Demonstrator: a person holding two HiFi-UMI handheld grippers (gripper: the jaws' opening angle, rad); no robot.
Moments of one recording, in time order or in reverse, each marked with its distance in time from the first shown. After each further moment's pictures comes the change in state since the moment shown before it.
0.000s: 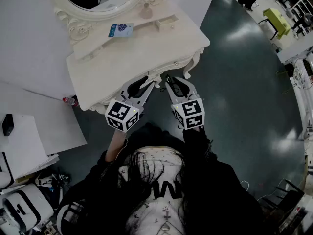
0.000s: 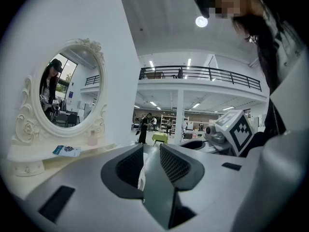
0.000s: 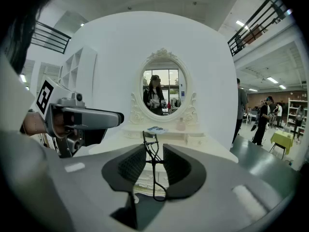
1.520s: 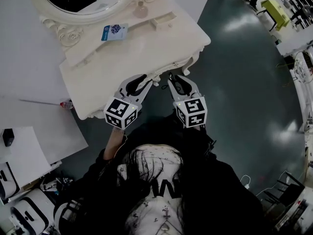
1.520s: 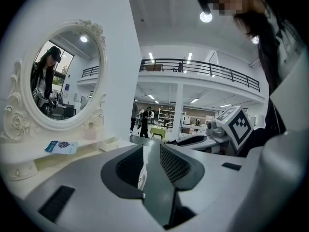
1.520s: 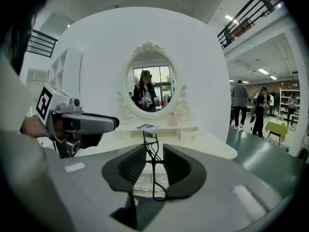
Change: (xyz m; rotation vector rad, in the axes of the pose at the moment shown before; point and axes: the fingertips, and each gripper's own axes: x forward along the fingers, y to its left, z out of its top) left arm 0.047 0.050 -0.020 -0.015 0.091 -0.036; right arm 0.046 -0.045 -0.011 0.097 0.029 -0.057
